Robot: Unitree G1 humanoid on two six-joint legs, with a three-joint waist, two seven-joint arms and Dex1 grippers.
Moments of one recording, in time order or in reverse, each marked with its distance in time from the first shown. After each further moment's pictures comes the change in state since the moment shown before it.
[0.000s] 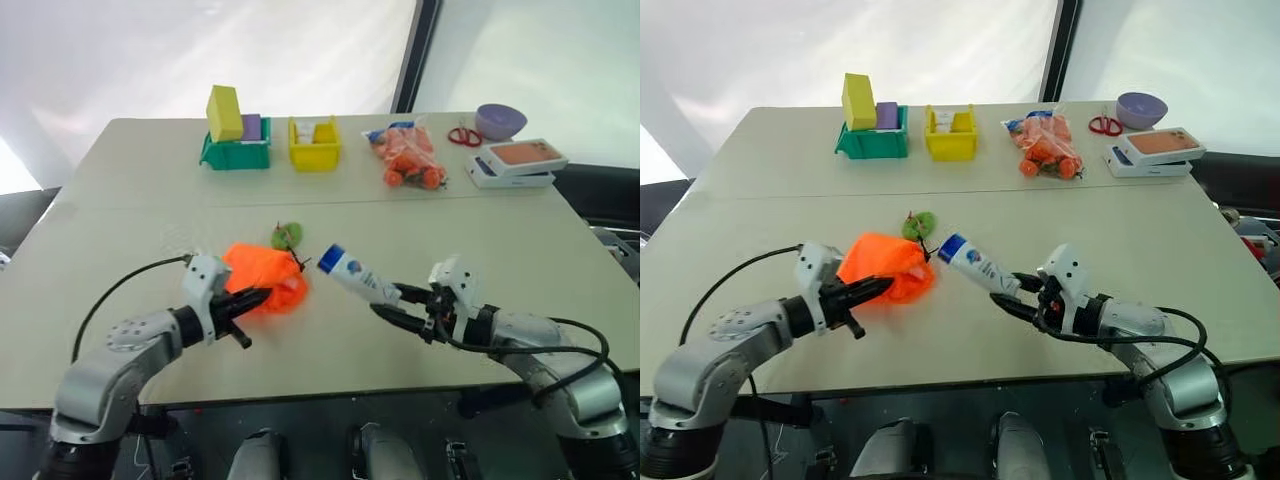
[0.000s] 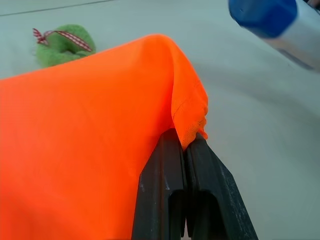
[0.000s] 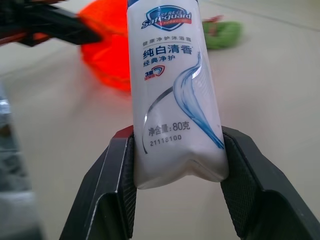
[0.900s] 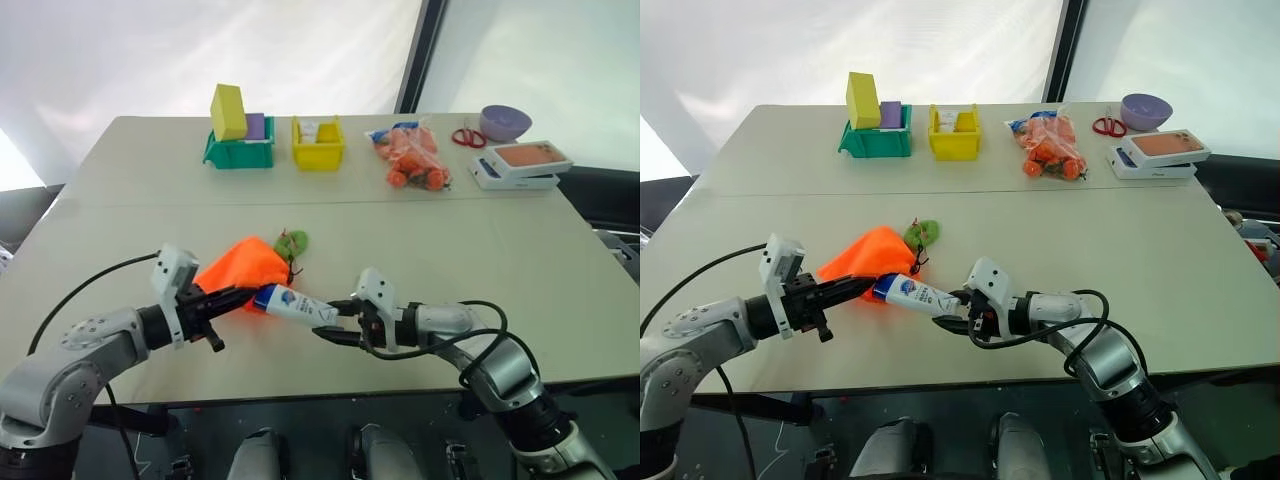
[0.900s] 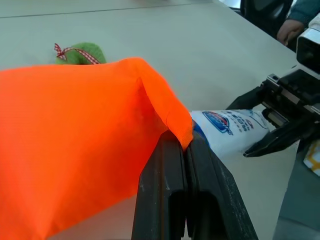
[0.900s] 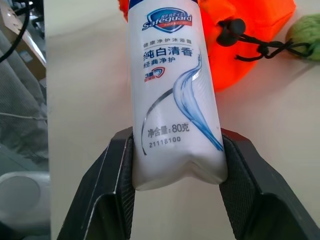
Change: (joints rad) left arm 0.015 0.109 0.082 -0.010 -0.211 0.069 -0.034; right arm -0.200 0.132 0.327 0.141 -0.204 -0.012 -0.049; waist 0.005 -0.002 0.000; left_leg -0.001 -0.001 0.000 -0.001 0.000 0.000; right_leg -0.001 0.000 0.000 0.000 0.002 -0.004
